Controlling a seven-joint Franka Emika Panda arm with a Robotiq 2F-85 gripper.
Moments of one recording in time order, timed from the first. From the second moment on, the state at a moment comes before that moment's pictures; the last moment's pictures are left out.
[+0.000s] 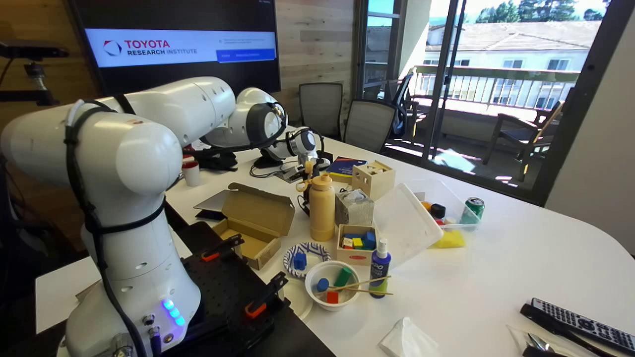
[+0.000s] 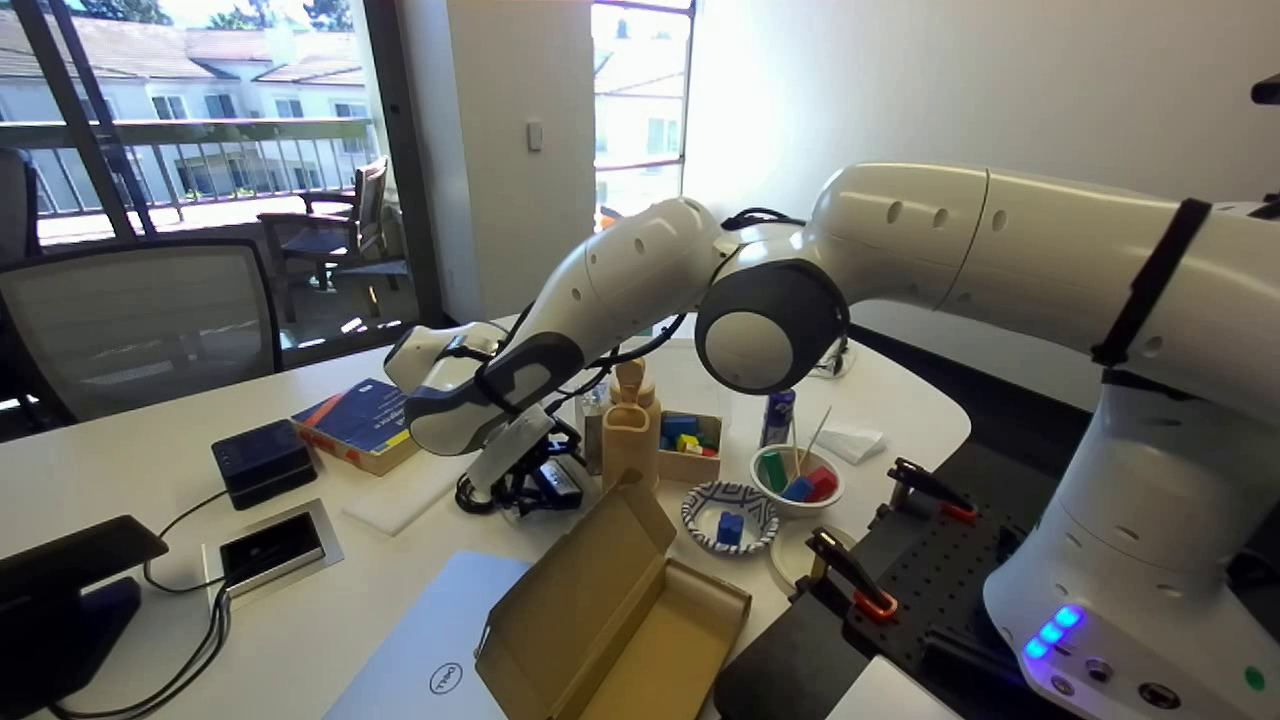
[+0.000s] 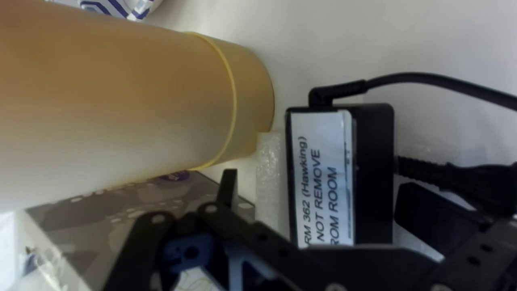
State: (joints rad) arm 0.46 1.48 -0.09 -0.73 -0.28 1.67 0.77
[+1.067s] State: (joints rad) arm 0.47 1.48 -0.09 -0.74 -0.28 1.67 0.77
